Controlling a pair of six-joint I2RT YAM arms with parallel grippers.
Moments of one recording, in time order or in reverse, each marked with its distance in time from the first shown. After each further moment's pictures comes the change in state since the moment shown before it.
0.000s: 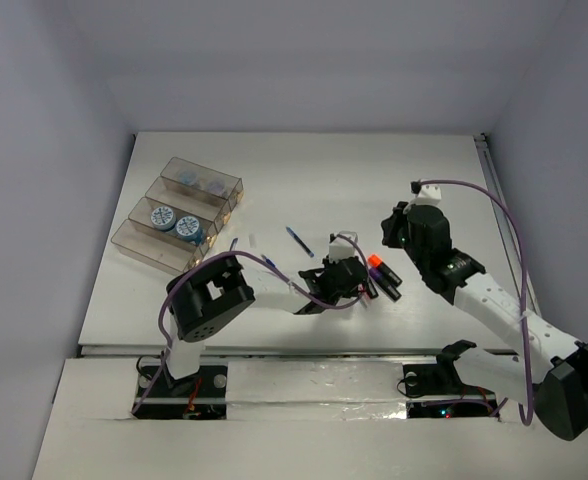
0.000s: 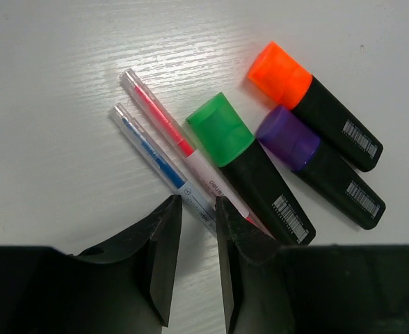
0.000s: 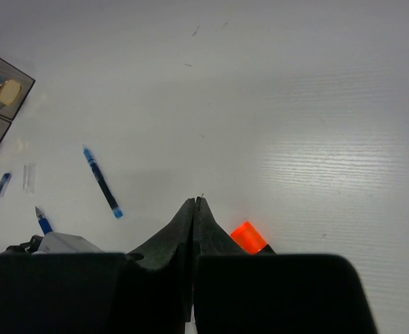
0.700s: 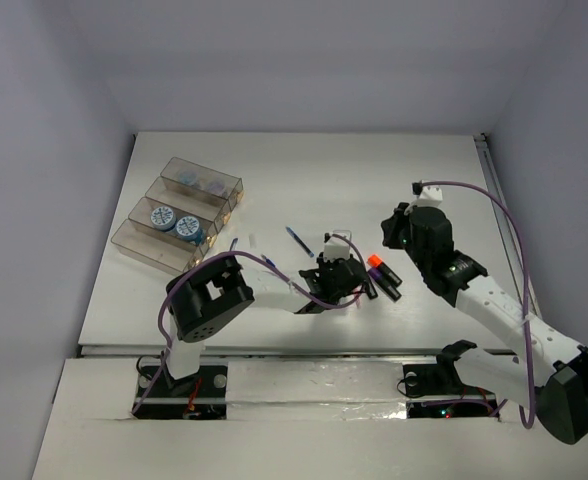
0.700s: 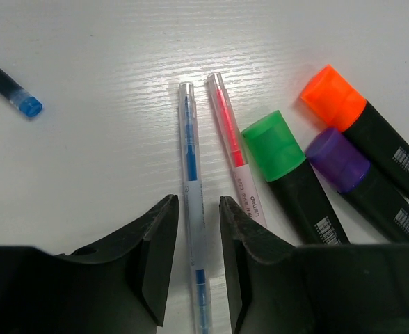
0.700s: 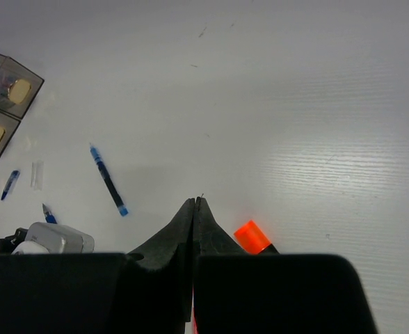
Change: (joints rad) left arm 0.000 0.004 0.015 -0.084 -0.130 -0.016; right arm 0.000 -0.024 -0.013 0.003 -0.016 0.001
